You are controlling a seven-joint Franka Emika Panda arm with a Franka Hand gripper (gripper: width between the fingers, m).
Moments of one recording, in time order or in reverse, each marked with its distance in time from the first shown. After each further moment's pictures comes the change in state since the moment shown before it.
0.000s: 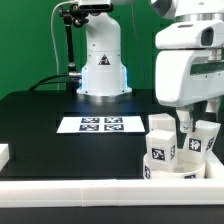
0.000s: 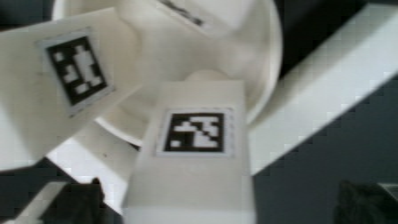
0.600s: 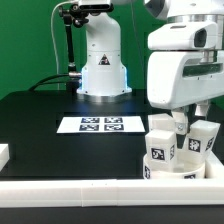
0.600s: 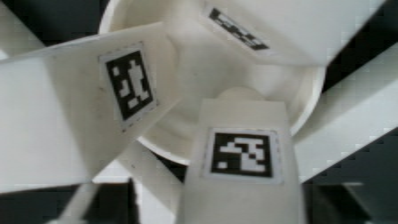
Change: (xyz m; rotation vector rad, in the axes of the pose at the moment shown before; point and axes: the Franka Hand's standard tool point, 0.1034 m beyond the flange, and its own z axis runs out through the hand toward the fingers) arm -0.006 0.012 0.003 -0.002 -0.006 0.068
